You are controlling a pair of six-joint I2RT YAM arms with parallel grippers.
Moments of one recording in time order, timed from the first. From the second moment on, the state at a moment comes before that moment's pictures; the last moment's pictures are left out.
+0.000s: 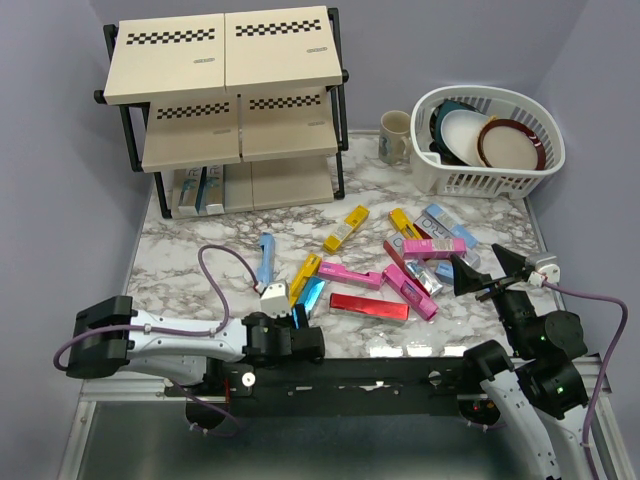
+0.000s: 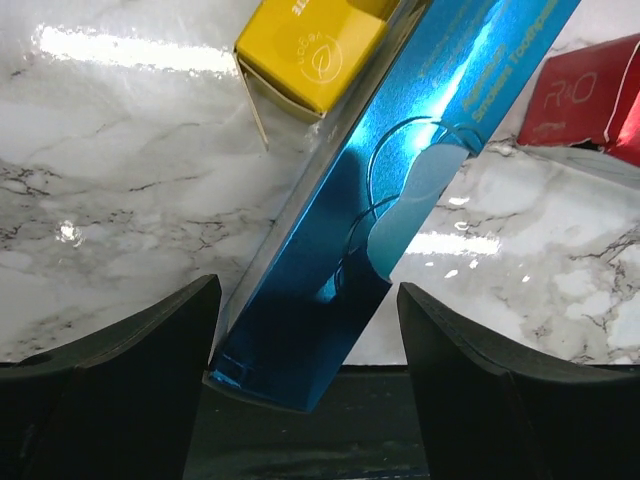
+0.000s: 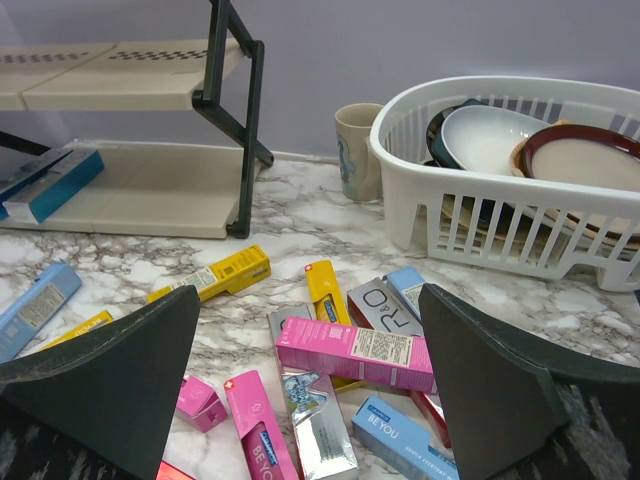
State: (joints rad) left arm -1.47 1.15 0.58 -0.80 -0.62 -1.60; right arm 0.38 0.01 0.54 -0.36 0.10 0.02
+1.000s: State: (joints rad) left arm -1.44 1.18 0.59 -0.72 -0.63 -1.16; right arm 0.38 0.01 0.54 -0.36 0.10 0.02
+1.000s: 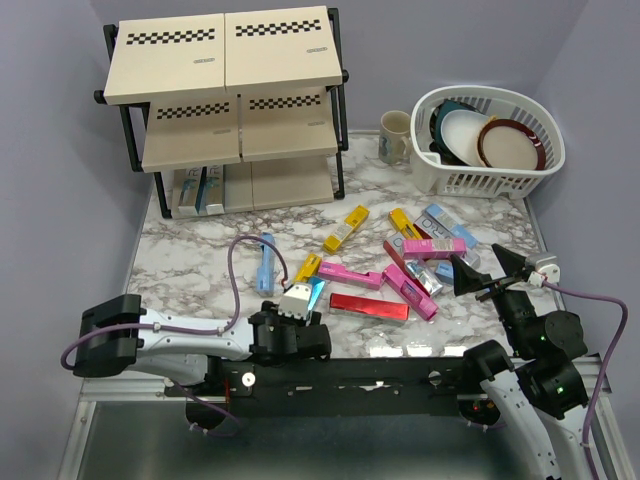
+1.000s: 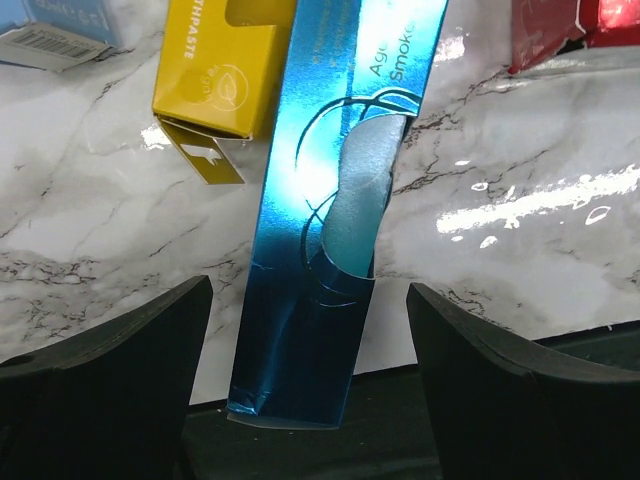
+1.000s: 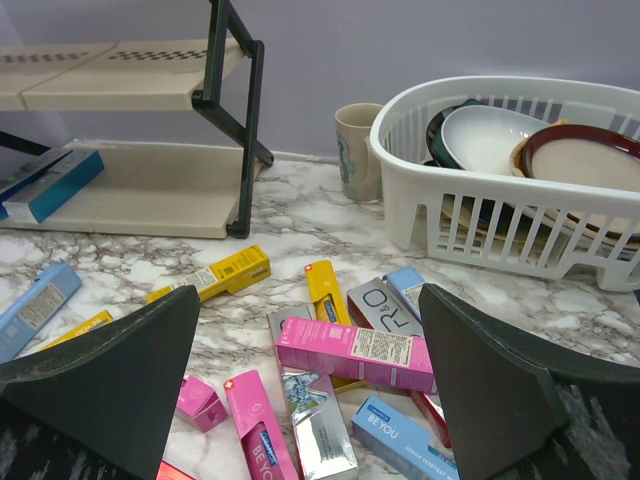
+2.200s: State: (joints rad) left arm -1.46 1.18 0.71 -0.83 -0.52 -1.09; right arm 0.38 0.01 0.54 -0.36 0.10 0.02
